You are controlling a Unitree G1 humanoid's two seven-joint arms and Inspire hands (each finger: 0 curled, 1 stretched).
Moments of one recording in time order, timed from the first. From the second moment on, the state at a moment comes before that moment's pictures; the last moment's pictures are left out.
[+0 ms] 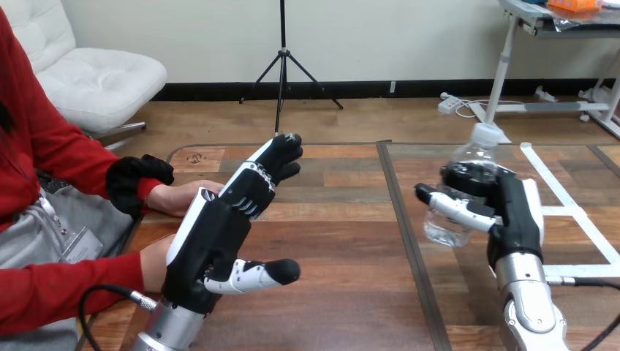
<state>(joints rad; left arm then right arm) -0.38 -0.01 0.36 1.10 -0.37 -1.30 -1.08 -0.38 -0.18 -0.13 0.80 -0.03 -0.41 -0.05</state>
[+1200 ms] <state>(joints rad) -0.35 0.21 0.37 0.99 0.62 -1.29 -0.16 -0.37 -0.18 -0.01 0.73 -0.13 -0.40 0.01</state>
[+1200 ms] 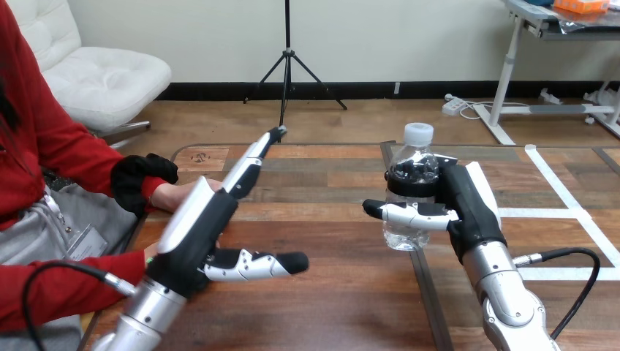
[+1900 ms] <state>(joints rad) -0.39 0.50 0.12 0.96 0.88 -1.11 0.28 -0.37 -0.18 -0.01 0.71 -0.13 -0.40 0.02</state>
